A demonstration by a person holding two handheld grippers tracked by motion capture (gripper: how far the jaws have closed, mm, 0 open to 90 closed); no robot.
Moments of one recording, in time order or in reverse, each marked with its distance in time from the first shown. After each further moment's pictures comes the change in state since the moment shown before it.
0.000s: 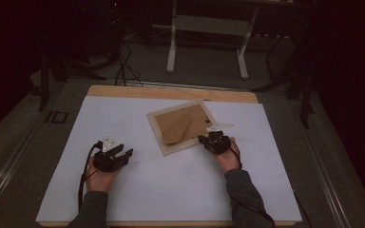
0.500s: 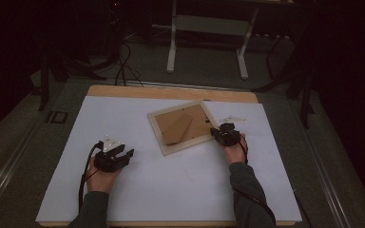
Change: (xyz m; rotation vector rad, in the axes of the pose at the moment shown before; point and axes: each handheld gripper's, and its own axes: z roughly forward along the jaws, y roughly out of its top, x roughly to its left) left arm -0.002 0.000 0.001 -0.001 -0.011 -0.008; right arm -0.044 -0.001 -0.003 -0.018 -0.134 0.164
